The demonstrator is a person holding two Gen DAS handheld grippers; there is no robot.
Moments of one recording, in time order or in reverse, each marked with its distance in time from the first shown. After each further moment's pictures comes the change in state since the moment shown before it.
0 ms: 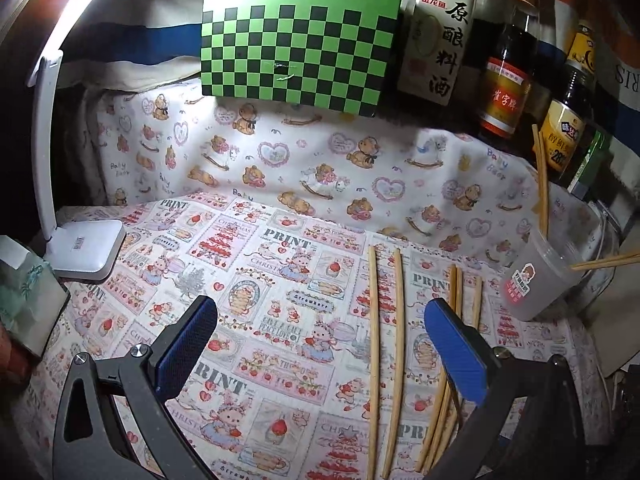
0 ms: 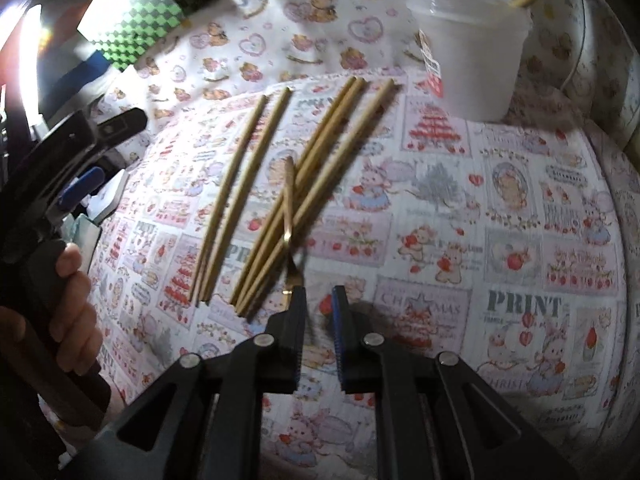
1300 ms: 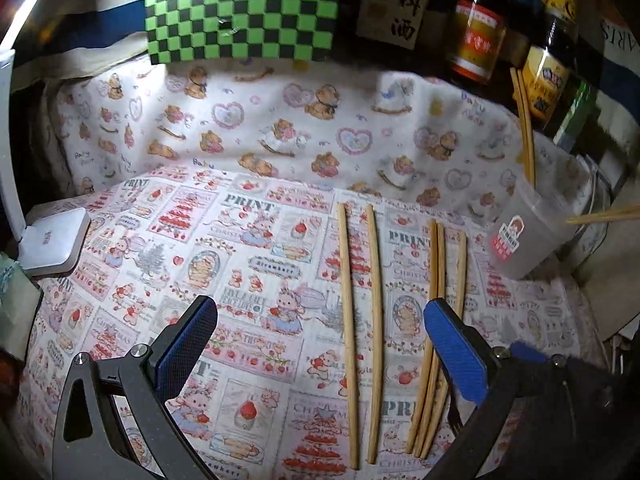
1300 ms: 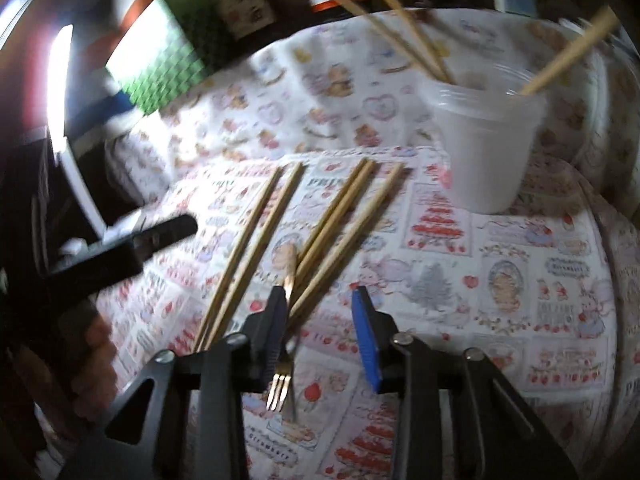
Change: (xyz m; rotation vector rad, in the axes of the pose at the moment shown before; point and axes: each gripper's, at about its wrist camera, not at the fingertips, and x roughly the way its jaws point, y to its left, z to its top) left arm 0.019 -0.016 -0.013 0.071 0.117 -0.068; right arm -0.004 -0.007 0.024 -0.094 -0.207 0.056
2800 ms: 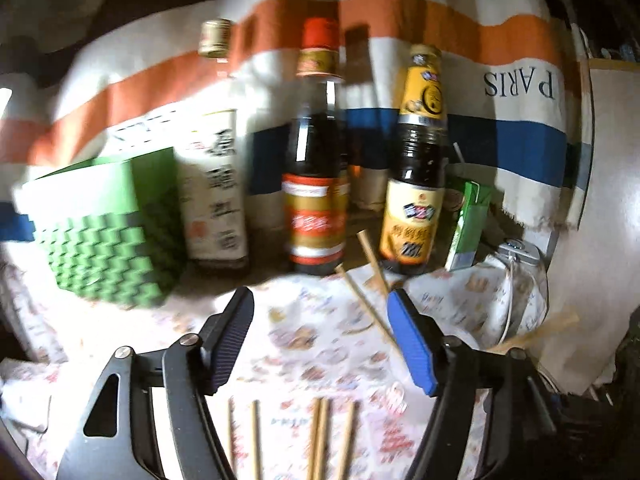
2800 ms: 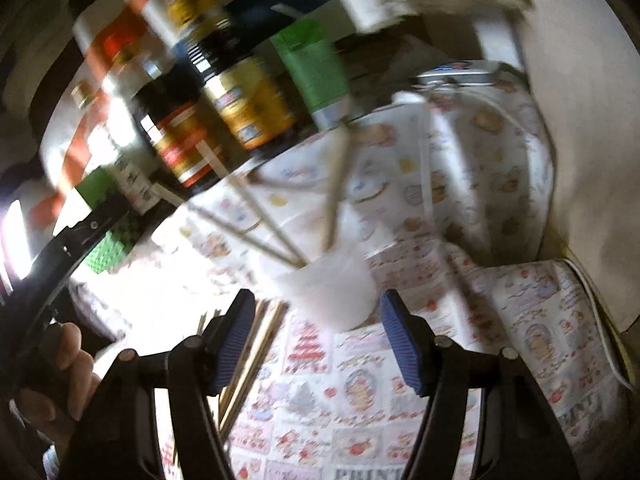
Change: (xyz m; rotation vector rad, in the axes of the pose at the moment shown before) left arm -0.042 -0.110 0.083 0.219 -0.453 -0.161; right arm -0.082 -0.091 0.042 0.288 -0.325 -0.140
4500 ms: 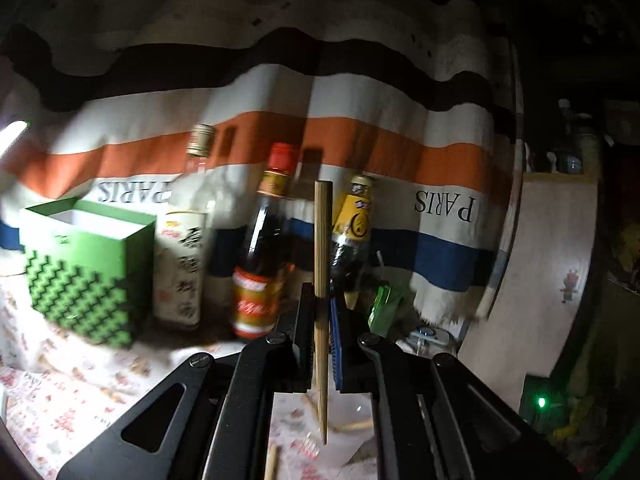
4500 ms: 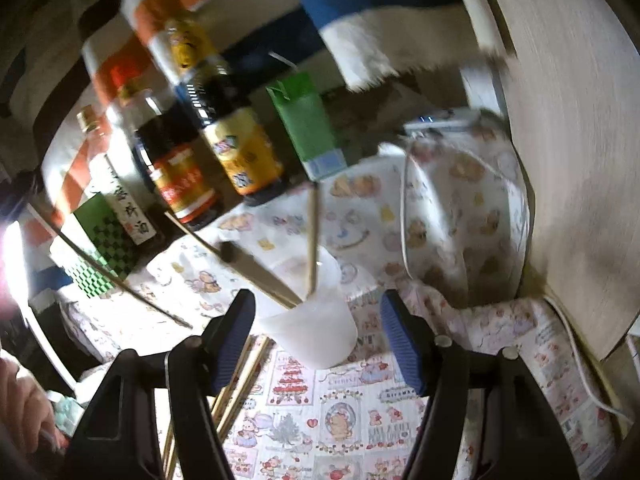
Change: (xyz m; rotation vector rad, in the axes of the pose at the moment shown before) left arm -0.067 -0.013 0.043 -0.125 -0.249 -0.239; right arm -0.014 -0.012 0.008 0.019 -0.138 -0.048
